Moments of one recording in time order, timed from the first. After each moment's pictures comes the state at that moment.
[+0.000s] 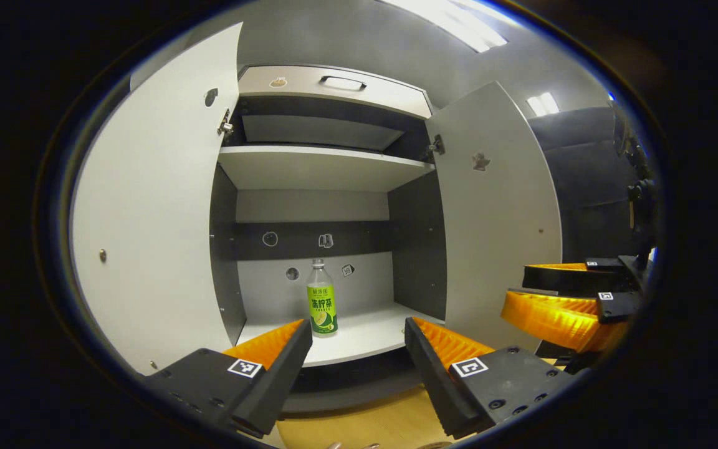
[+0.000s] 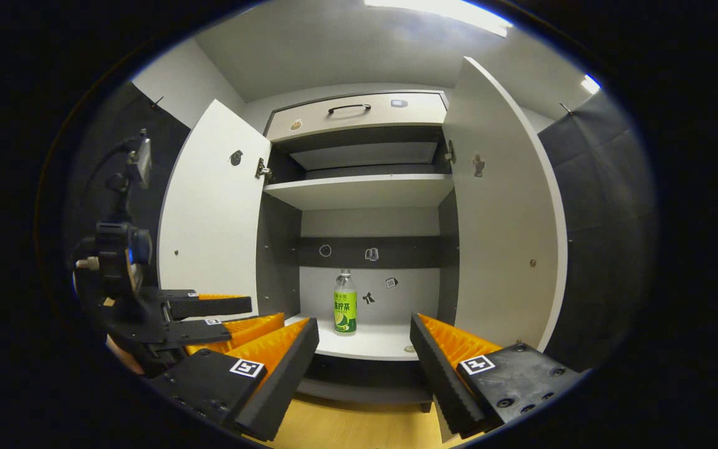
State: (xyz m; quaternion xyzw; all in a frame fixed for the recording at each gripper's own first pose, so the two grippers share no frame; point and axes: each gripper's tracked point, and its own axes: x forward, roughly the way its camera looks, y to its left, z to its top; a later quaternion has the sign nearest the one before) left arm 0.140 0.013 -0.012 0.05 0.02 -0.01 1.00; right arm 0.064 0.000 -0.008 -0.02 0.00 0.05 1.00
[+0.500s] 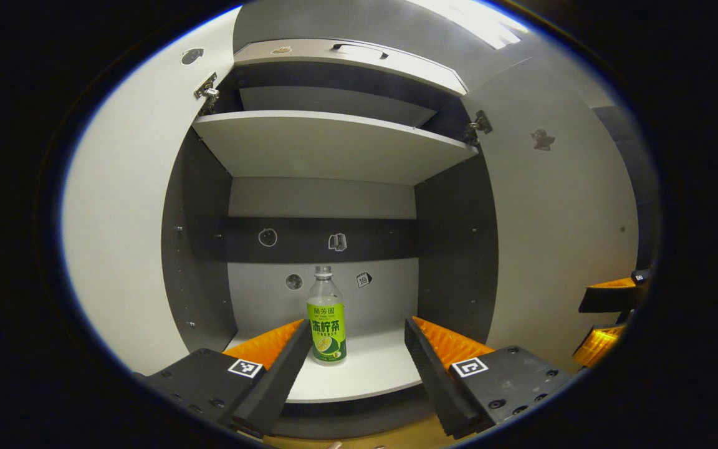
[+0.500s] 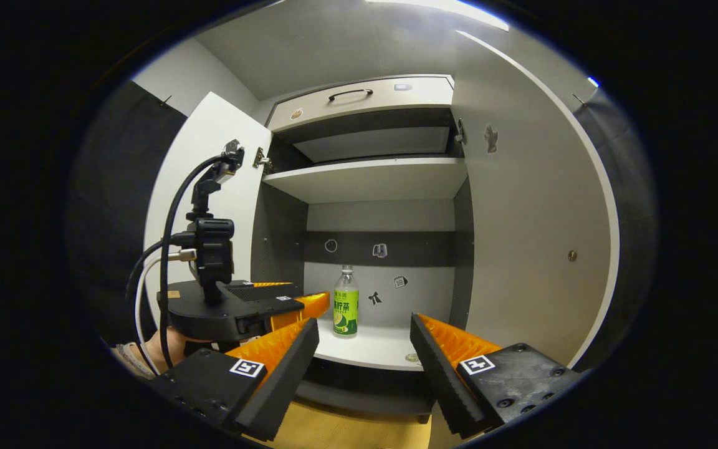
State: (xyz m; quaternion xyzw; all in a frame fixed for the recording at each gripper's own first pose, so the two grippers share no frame) left arm 0.264 0.035 -0.024 0.03 0.01 0.03 1.00; right arm 0.112 -0.023 -0.032 -0.02 0.02 0.09 1.00
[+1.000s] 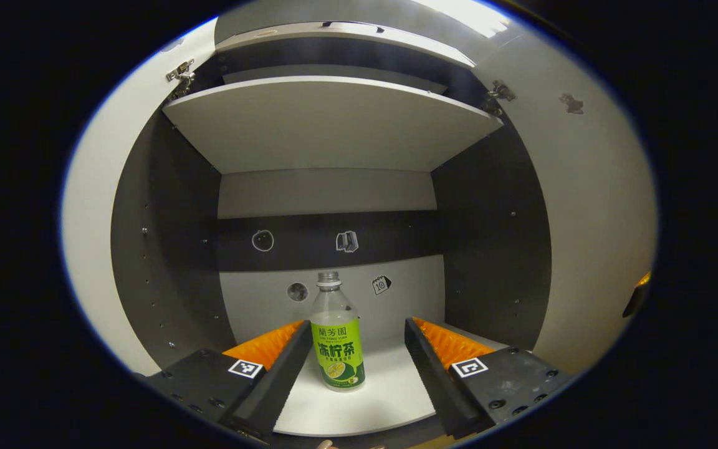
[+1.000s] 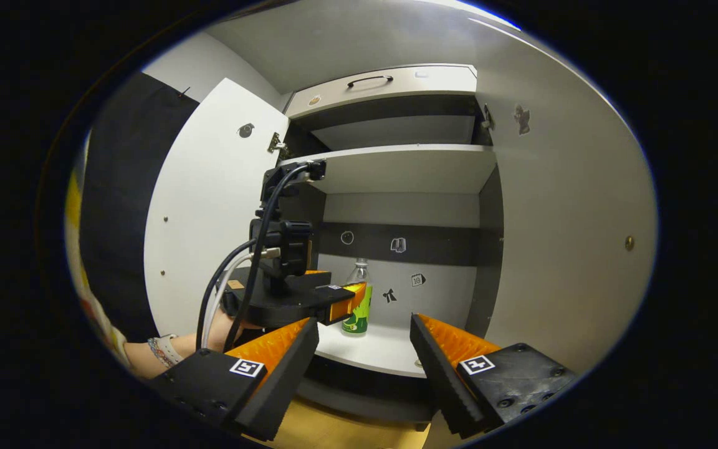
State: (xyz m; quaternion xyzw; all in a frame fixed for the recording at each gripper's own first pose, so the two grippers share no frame) left arm 0.345 0.057 -0.041 0.06 0.00 0.05 1.00; right arm 0.138 -0.010 -0.055 -0.04 0.03 0.14 0.99
